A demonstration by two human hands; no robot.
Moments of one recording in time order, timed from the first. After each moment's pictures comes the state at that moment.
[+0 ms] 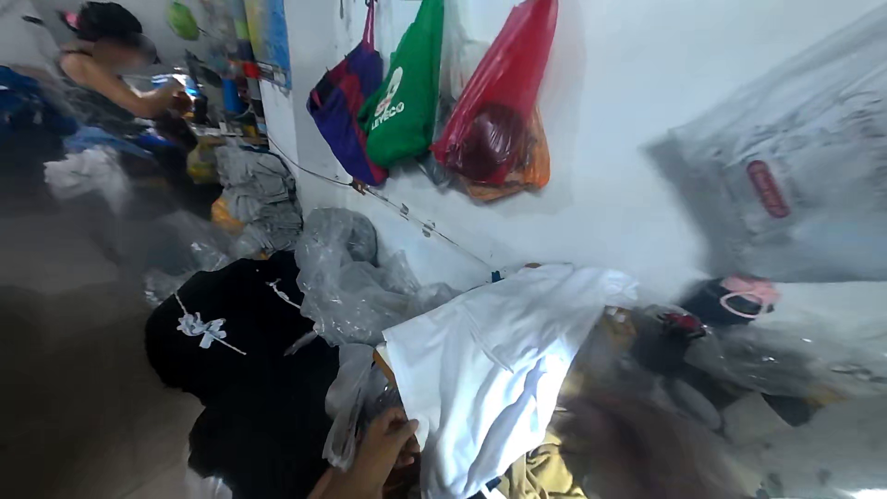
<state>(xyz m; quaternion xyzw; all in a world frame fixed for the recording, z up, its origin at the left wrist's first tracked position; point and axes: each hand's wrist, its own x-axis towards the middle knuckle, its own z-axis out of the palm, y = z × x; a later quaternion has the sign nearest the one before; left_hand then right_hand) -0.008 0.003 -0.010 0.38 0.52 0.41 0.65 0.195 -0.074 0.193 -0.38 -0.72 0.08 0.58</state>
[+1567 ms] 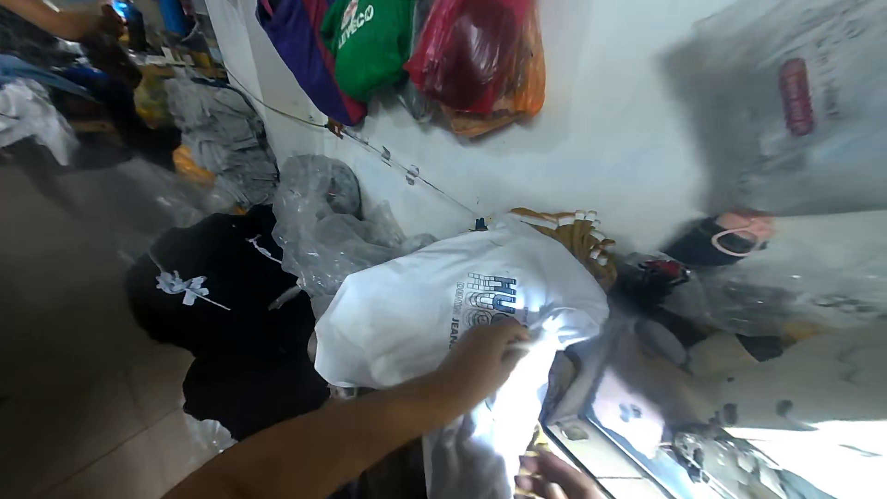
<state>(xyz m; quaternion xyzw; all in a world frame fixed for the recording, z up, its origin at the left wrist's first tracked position) 0.125 0.032 0.105 0.81 0.35 0.29 0.38 0.257 -0.147 0.058 -0.48 -0.50 0.41 0.59</state>
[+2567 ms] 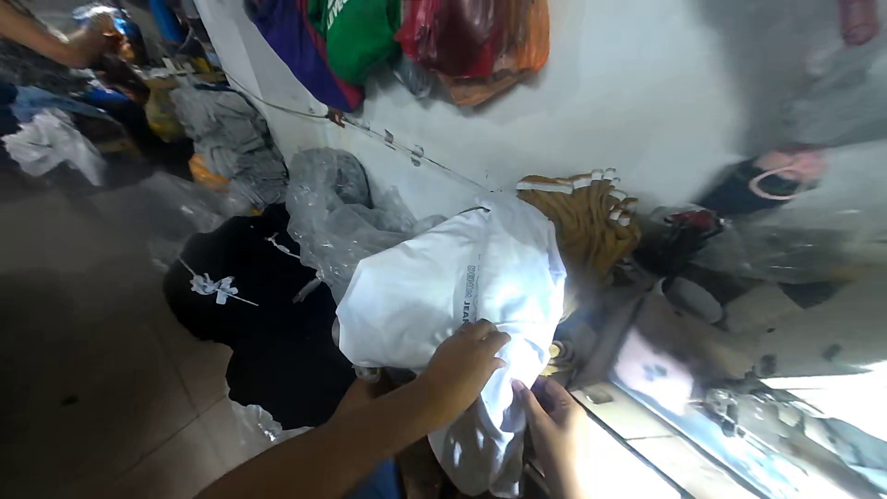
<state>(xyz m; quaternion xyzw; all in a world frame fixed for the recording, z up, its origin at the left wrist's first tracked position) 0.095 0.006 0.055 0.86 0.37 0.25 0.23 0.243 -0.075 0.021 -0.69 -0.46 0.24 0.51</state>
